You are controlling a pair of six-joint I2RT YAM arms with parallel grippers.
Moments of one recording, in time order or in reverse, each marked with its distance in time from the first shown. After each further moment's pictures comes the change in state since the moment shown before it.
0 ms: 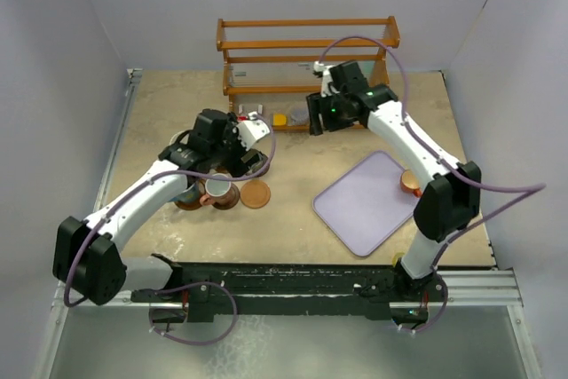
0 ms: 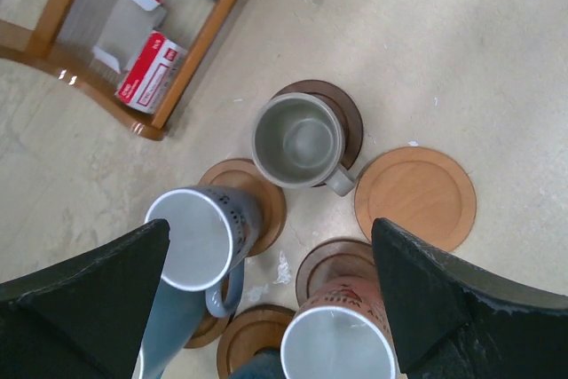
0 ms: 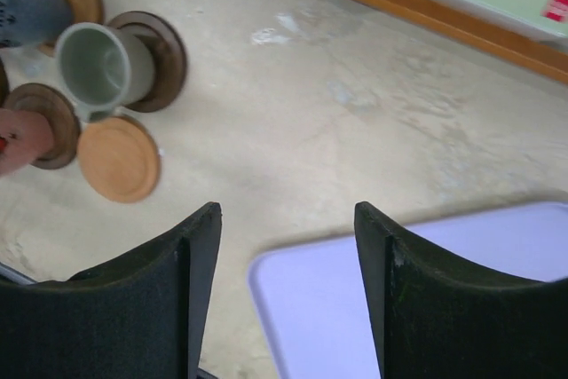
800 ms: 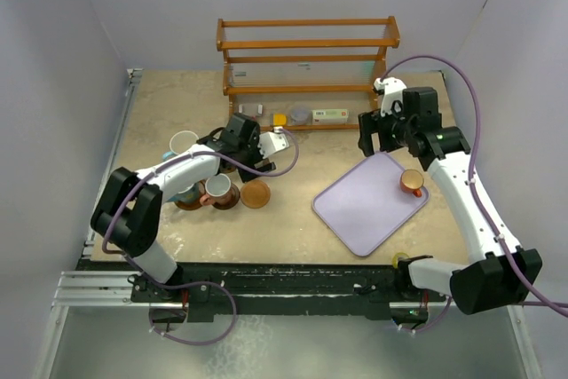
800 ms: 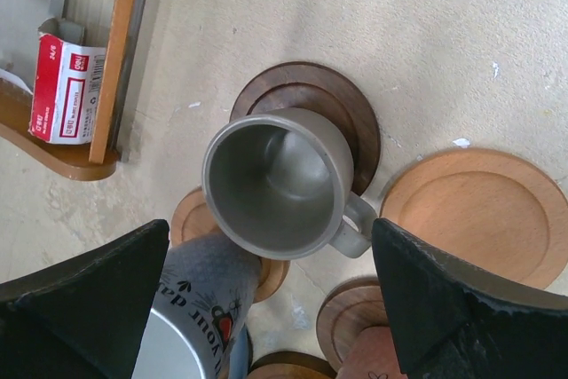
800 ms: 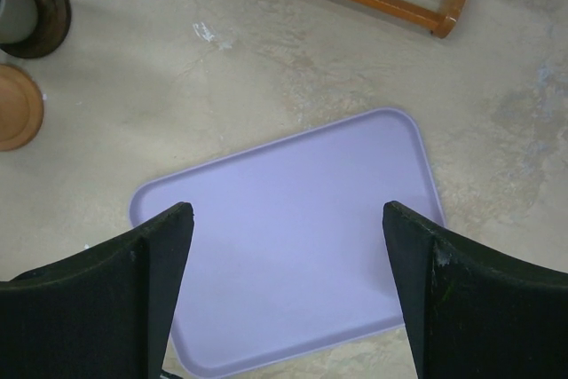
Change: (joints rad) left arm -0.066 0.350 0.059 0.065 -0.091 0.179; right arm -0.298 -0.548 -0.442 0.066 -0.053 -0.266
